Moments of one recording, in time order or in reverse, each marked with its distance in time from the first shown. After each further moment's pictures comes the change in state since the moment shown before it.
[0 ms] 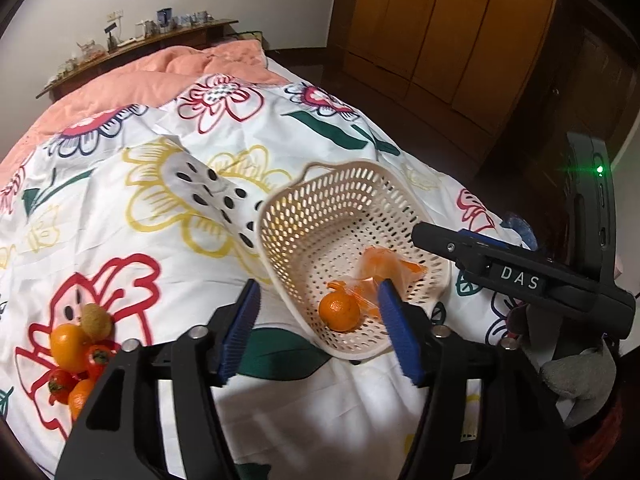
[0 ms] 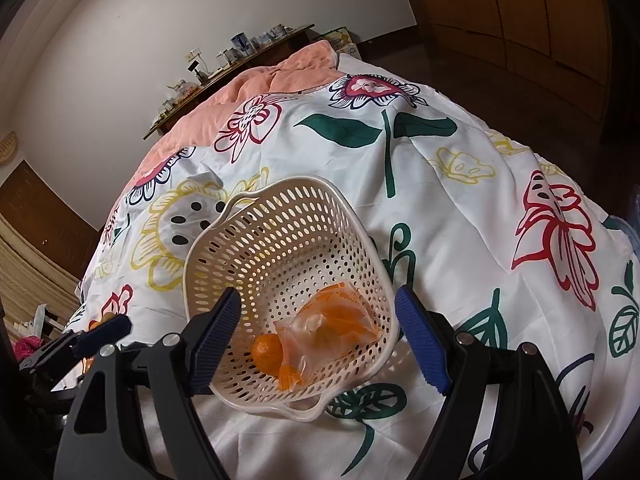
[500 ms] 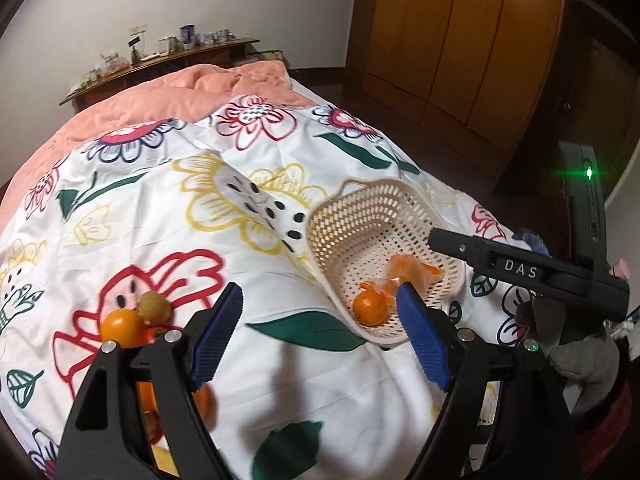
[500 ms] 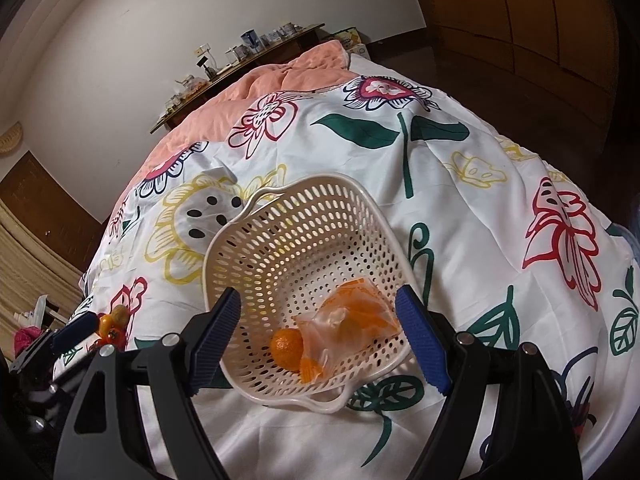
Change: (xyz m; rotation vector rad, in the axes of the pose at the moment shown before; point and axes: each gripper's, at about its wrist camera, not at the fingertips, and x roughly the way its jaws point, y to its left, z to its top) left arm -0.043 0.023 -0.012 -0.029 -0.076 0.069; right arm -0.006 0.018 -0.003 -0.032 0.004 0.014
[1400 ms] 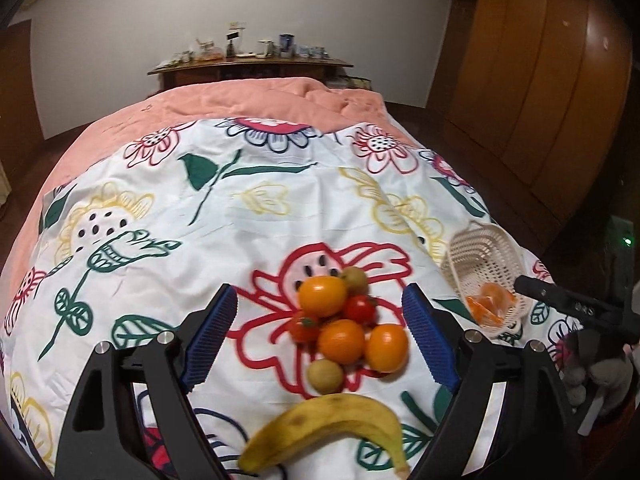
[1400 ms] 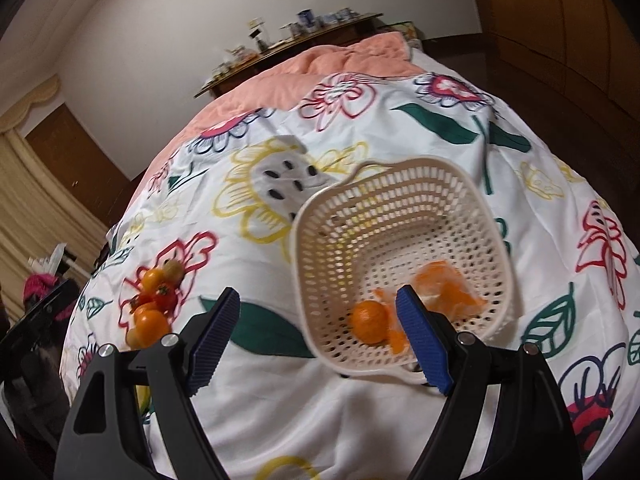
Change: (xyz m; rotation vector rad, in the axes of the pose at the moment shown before) left arm -0.088 0.135 -0.042 -0.243 -0.098 0.192; right arm -0.006 0.068 -0.018 -0.165 0.063 0.110
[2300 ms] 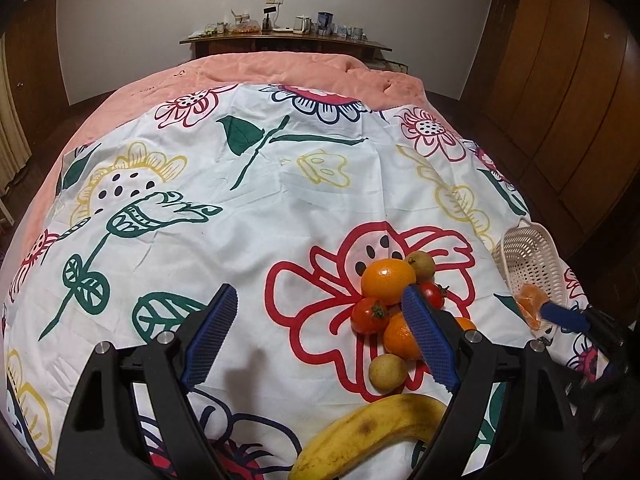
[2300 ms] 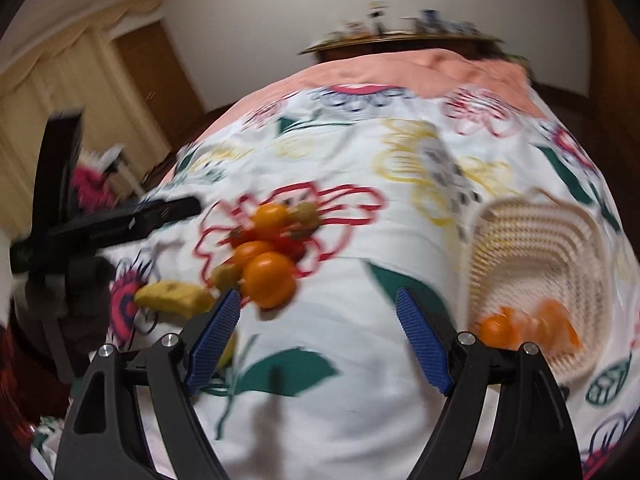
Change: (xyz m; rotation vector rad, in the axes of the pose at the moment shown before) left arm 0.028 0.039 -0.010 -0.093 0.076 0.080; right arm 0.017 0.118 -0.035 -0.408 0.077 0.186
